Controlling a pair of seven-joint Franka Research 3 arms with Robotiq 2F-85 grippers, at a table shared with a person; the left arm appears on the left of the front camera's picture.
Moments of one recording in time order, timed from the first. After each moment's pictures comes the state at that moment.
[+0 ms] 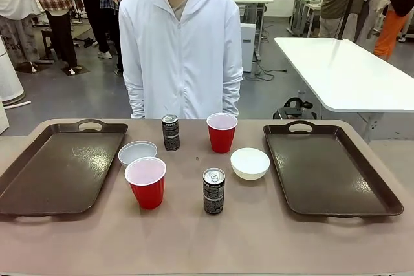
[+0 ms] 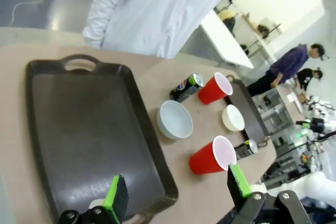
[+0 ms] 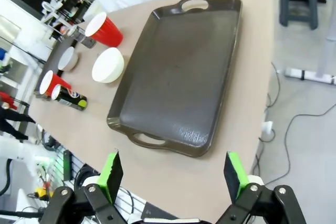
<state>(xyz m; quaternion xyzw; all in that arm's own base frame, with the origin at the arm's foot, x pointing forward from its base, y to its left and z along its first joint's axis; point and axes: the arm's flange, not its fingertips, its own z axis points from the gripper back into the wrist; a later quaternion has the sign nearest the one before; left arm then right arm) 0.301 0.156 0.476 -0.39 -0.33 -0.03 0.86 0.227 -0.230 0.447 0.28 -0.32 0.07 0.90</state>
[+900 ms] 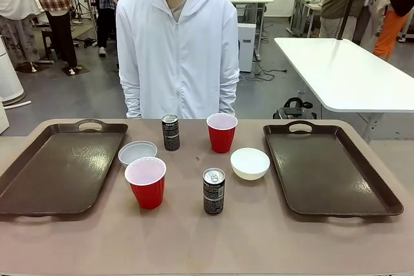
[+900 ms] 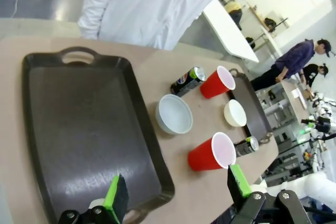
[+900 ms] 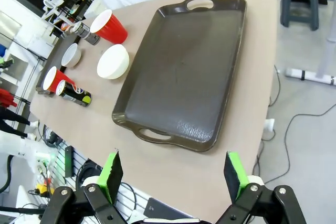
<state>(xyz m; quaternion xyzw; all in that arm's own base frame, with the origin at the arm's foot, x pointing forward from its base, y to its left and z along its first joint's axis) 0.304 0.141 0.485 -0.38 -0.31 -0.03 0.87 0.218 -0.226 0.455 0.28 -0.32 0.08 0.90</state>
